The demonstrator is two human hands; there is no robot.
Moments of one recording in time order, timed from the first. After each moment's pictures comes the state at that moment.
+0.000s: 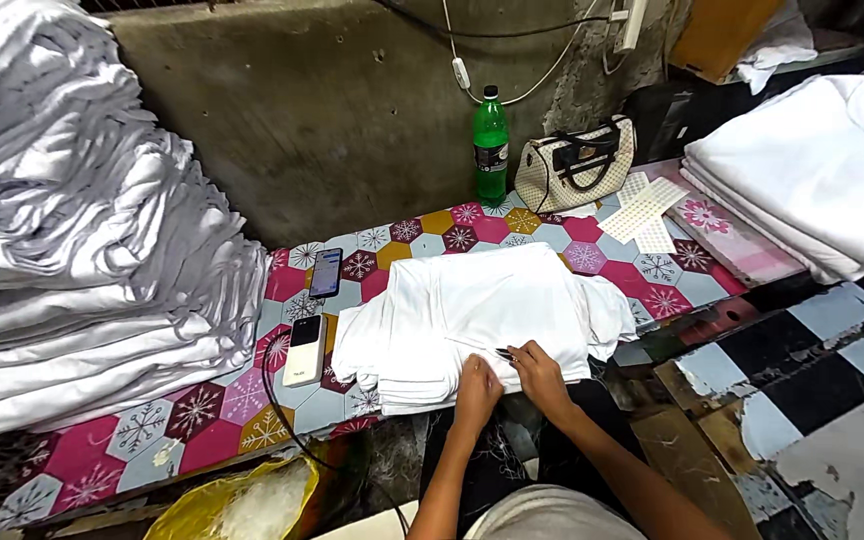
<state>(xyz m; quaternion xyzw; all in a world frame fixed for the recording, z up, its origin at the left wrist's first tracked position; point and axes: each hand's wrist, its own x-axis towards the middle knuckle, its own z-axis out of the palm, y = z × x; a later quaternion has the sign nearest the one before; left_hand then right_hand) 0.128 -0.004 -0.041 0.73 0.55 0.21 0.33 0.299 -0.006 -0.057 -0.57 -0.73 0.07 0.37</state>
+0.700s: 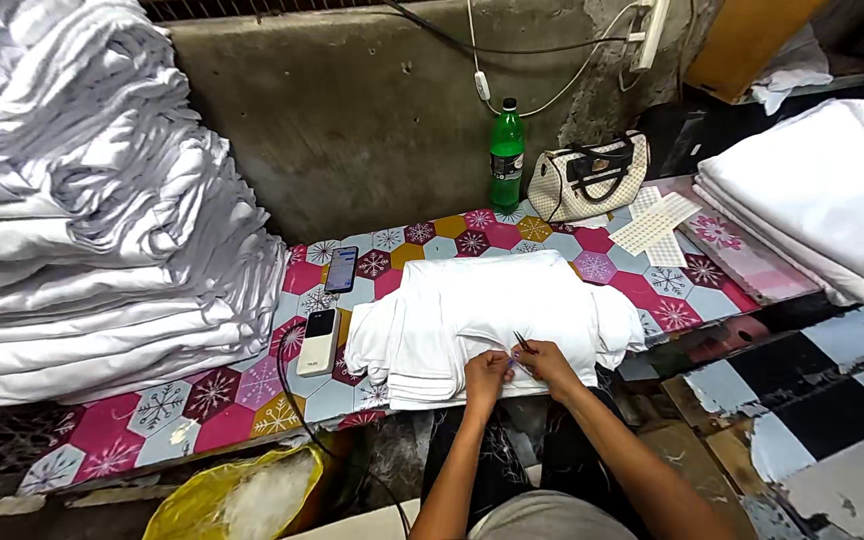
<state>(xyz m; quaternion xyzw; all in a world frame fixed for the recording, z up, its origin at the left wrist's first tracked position) 0.143 0.008 -0.010 0.50 0.56 0.38 0.54 0.298 0.021 0.002 -0.61 -0.45 0.56 0.34</state>
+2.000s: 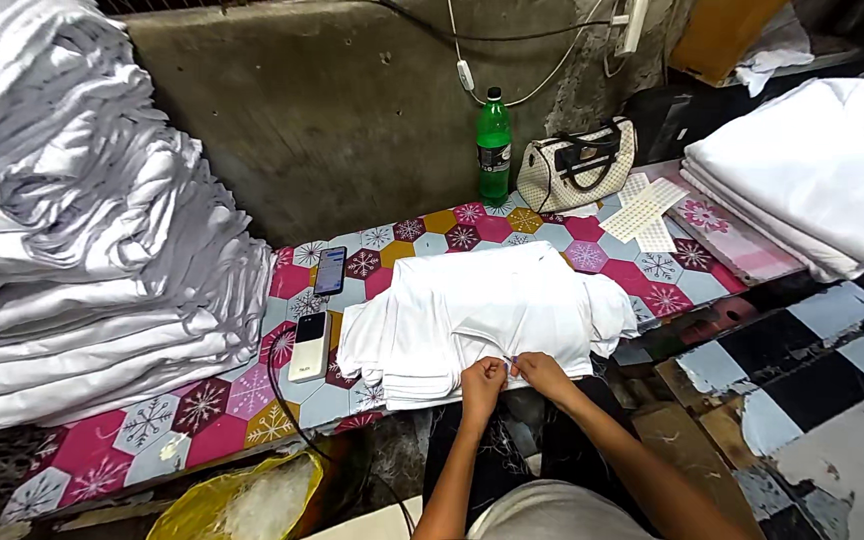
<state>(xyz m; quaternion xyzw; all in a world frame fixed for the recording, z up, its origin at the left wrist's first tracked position) 0.139 -0.007 -0.028 0.55 0.56 0.36 0.50 0.303 0.005 -0.006 -0.65 -0.58 0.48 0.12</state>
